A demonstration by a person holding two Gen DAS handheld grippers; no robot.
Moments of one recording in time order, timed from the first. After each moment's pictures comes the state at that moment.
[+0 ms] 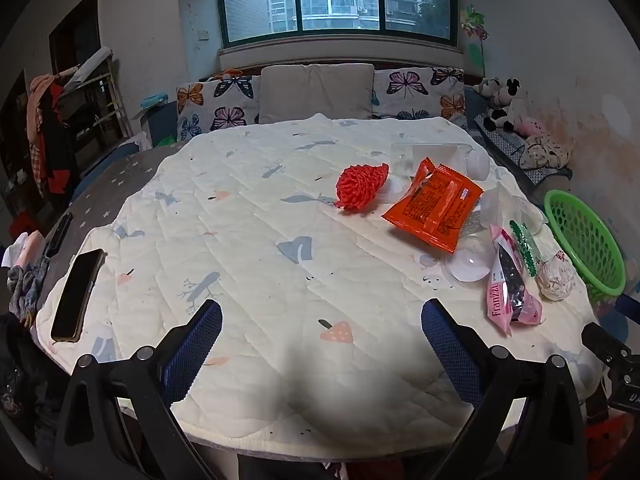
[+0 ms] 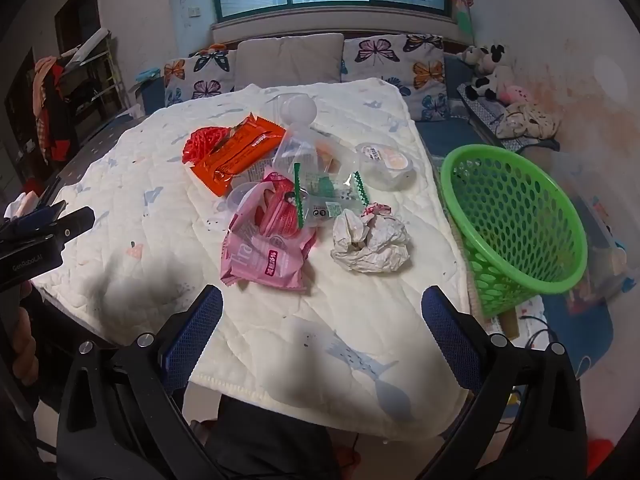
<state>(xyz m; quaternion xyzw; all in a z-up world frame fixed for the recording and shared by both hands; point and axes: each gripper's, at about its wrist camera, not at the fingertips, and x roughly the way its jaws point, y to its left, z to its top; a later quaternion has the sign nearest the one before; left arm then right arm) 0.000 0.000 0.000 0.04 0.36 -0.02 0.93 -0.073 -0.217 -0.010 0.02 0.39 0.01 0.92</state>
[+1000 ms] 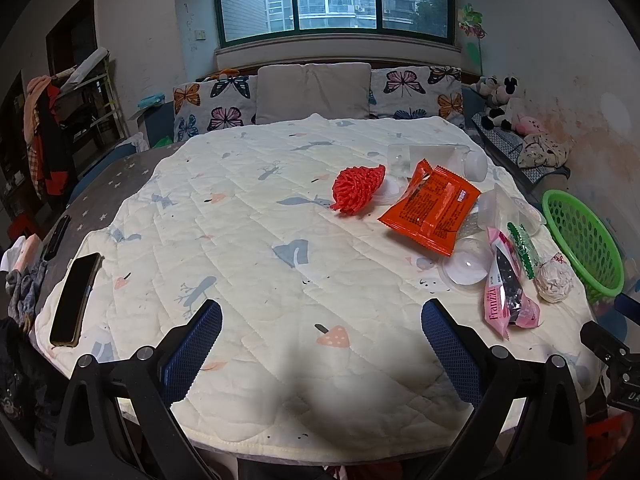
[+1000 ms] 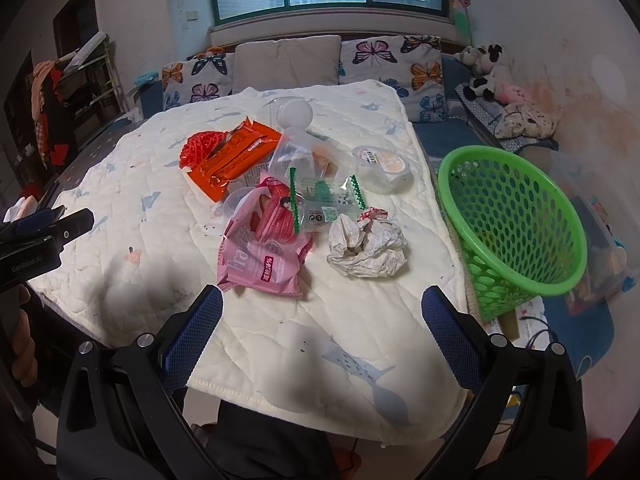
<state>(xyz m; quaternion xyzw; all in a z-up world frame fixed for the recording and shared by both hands) 0.002 -0.006 0.000 0.04 0.36 -0.02 0.93 -0.070 -0.220 -0.009 0.03 0.39 0.01 0.92</state>
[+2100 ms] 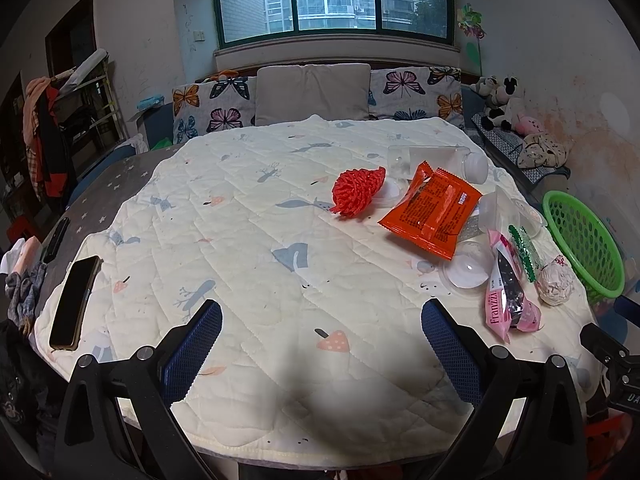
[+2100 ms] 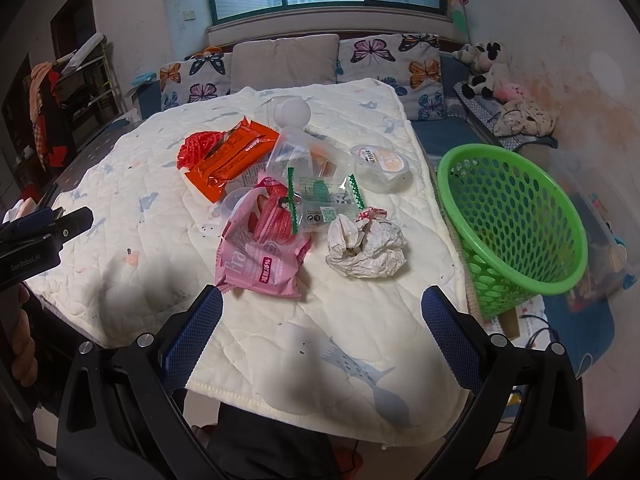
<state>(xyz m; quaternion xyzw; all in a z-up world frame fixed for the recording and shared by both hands) 0.006 -0.006 0.000 0.04 0.36 -0.02 0.93 -0.069 -0.221 -0.011 0.03 0.39 0.00 0.92</state>
